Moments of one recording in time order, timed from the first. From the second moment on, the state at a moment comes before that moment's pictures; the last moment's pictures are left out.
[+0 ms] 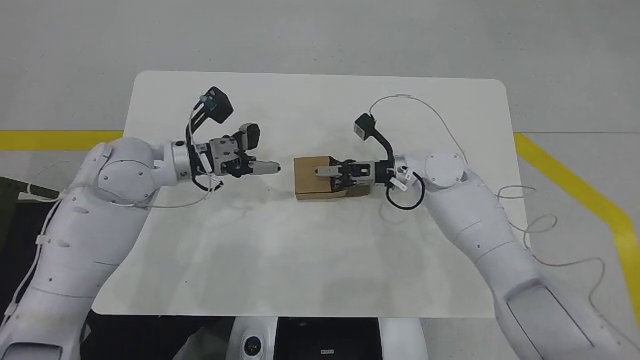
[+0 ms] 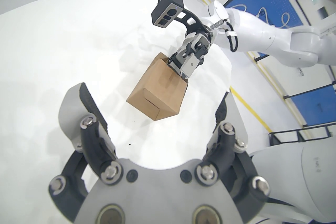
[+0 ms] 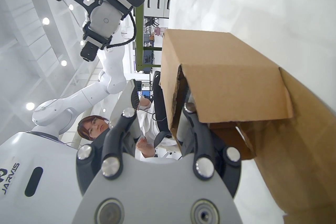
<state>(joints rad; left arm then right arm) 0.99 -0.90 -1.23 -1.56 0.24 -0.72 -0.83 -0.70 -1.33 0.89 -0.86 0.40 -0.46 1.19</state>
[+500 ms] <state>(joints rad) 1.03 -0.94 -1.18 -1.43 0.83 -0.93 -0.19 -0.77 -1.29 0.96 -1.00 0.34 -0.39 1.21</state>
